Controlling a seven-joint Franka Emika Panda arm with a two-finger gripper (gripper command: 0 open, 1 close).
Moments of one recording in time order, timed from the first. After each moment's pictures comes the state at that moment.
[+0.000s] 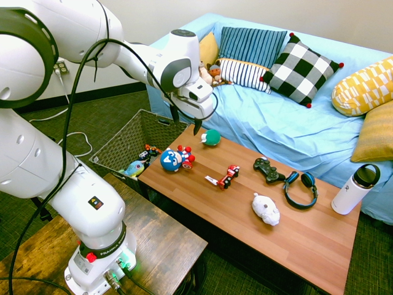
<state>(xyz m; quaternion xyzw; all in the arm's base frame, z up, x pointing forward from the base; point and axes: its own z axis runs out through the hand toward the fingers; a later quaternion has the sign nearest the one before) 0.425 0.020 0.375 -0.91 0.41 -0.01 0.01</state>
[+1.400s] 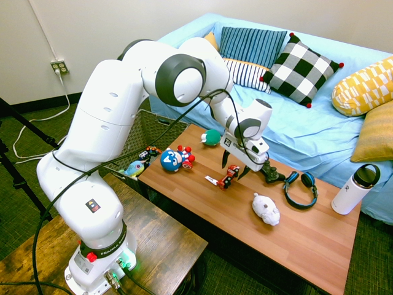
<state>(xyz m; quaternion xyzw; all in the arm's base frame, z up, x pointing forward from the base) 0.568 -0.159 0.127 -0.88 0.45 0.15 -0.02</state>
